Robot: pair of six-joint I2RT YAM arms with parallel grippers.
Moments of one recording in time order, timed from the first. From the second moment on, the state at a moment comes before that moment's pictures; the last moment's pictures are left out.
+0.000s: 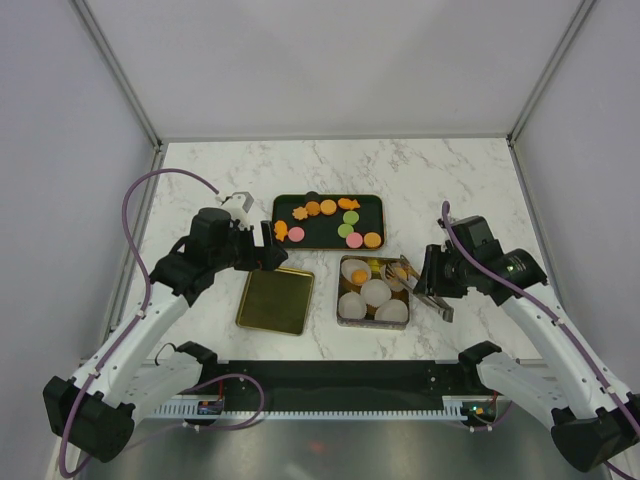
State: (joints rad) left arm -0.42 0.93 0.83 -0.54 0.16 -0.38; right arm 0.40 0.90 0.95 -1.07 -0.15 0.50
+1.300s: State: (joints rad) left arm -0.42 0.93 0.83 -0.54 0.16 -0.38; right arm 0.40 1.18 1.25 -1.05 -0.16 0.41
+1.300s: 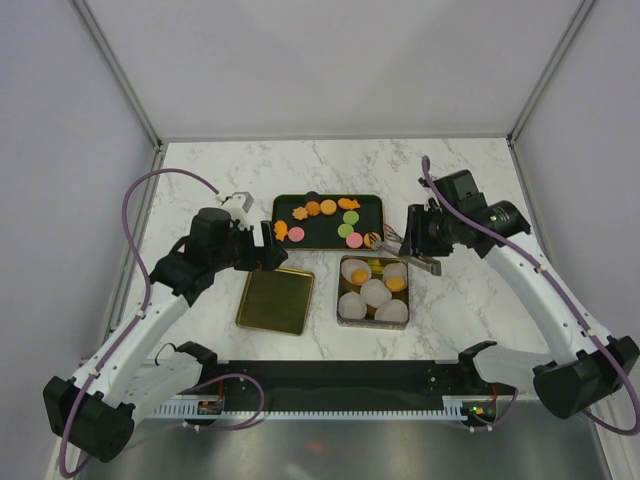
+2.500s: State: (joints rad) left arm -0.40 0.90 0.83 -0.55 0.10 -0.38; right arm 0.73 1.99 1.83 -0.88 -0.14 0.29
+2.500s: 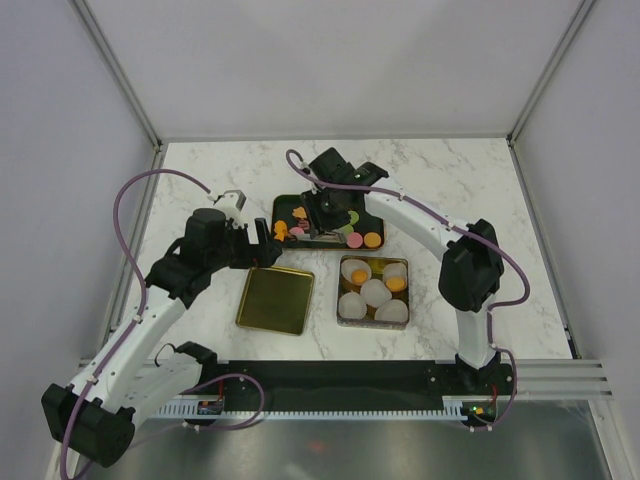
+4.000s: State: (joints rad) left arm -0.40 0.89 0.83 -0.55 0.10 -0.38; right arm 0.70 2.01 1.80 -0.88 -0.16 0.29
